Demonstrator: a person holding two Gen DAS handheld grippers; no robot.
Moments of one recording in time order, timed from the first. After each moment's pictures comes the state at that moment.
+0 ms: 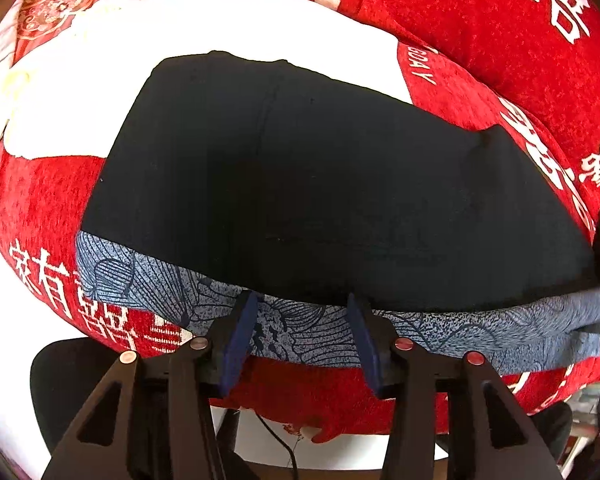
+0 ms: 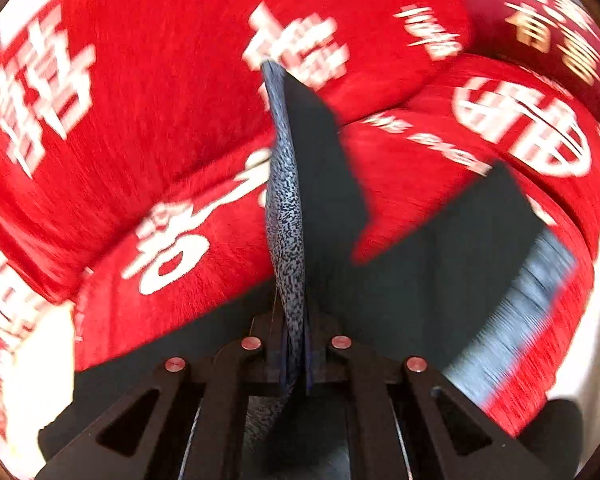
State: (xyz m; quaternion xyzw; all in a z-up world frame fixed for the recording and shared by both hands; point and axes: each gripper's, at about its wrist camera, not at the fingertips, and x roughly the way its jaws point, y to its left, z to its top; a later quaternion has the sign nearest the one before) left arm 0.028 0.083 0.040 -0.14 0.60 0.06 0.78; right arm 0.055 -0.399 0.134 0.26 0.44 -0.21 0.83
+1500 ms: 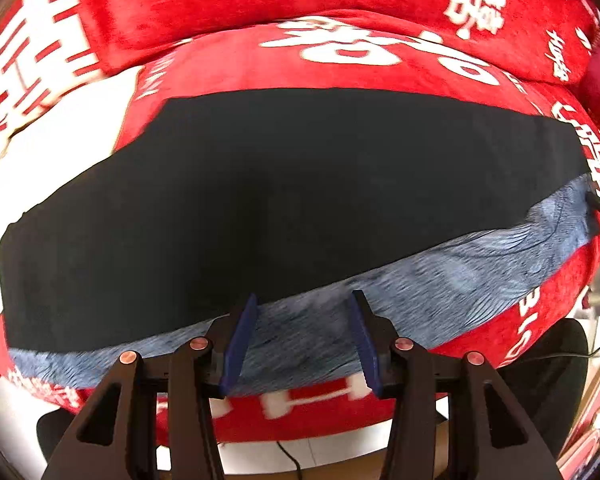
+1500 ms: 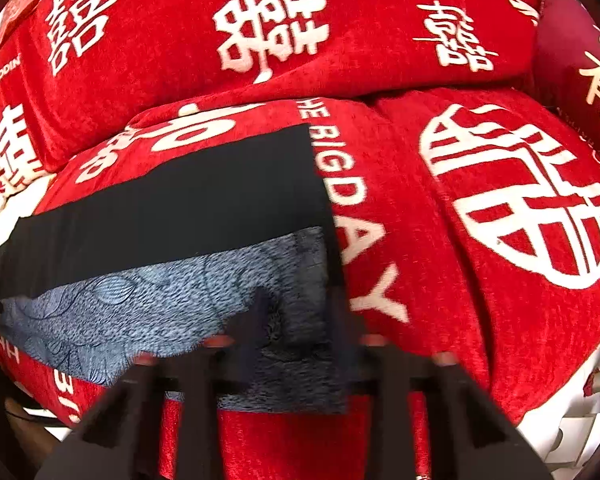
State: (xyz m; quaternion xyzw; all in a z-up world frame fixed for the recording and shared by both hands) left arm 0.062 -0.171 0.063 0.06 0.61 -0.10 0.78; right arm 0.008 -0.610 0.078 0.11 0.52 -0.03 0.85
